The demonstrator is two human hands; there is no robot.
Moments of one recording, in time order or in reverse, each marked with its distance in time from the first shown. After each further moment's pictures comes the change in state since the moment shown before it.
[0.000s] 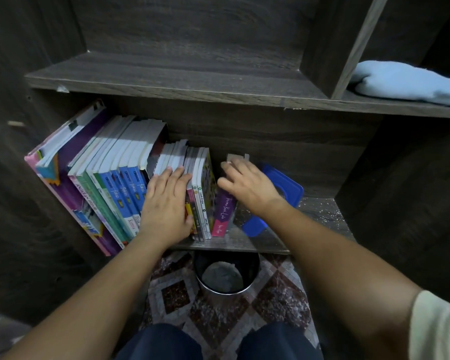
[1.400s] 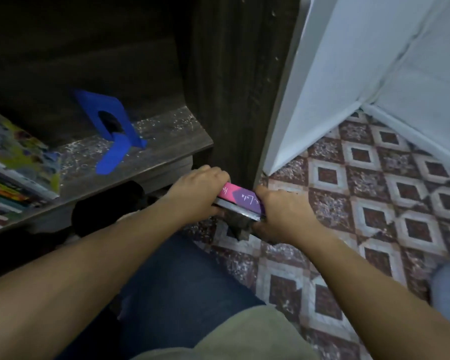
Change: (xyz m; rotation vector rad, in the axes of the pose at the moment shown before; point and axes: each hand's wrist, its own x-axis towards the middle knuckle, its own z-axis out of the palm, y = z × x) left_hand -0.092 0.329 -0.012 -0.317 -0.431 0.910; right_hand -0.419 -0.031 -0.060 0.440 -0.515 1.000
